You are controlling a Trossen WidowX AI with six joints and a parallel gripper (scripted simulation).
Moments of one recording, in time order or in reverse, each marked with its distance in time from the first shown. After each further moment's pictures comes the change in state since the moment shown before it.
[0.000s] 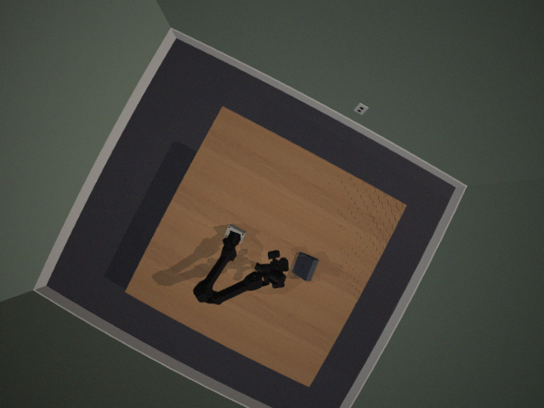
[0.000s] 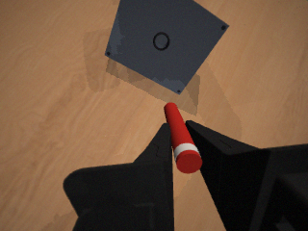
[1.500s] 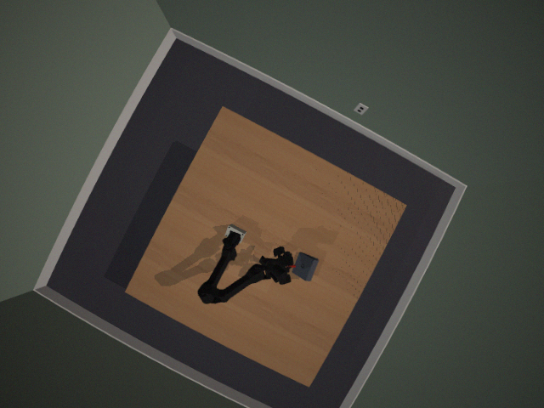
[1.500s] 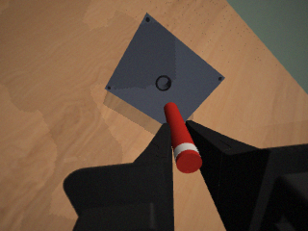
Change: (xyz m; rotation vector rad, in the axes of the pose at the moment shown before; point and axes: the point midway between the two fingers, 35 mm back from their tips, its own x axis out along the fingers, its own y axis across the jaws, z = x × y) arm 0.017 0.009 0.034 -0.121 -0.131 -0.109
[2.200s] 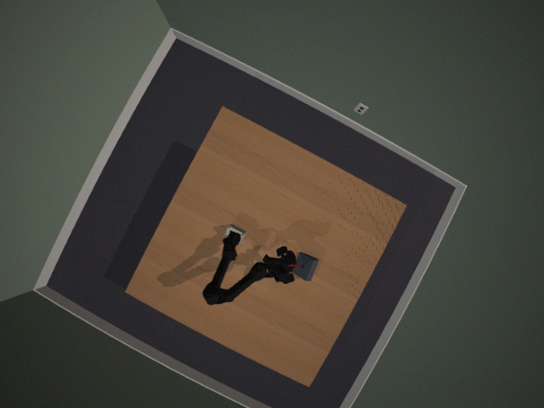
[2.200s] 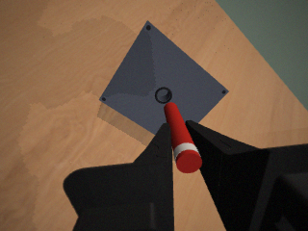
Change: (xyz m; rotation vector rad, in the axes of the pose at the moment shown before) arm 0.022 0.001 0.007 -0.029 -0.030 -0.032
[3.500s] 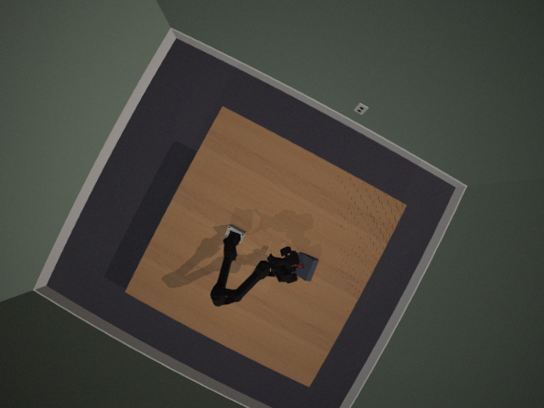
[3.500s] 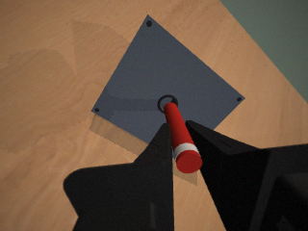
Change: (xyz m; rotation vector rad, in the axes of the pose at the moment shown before) arm 0.032 0.003 0.000 0.014 -0.009 -0.015
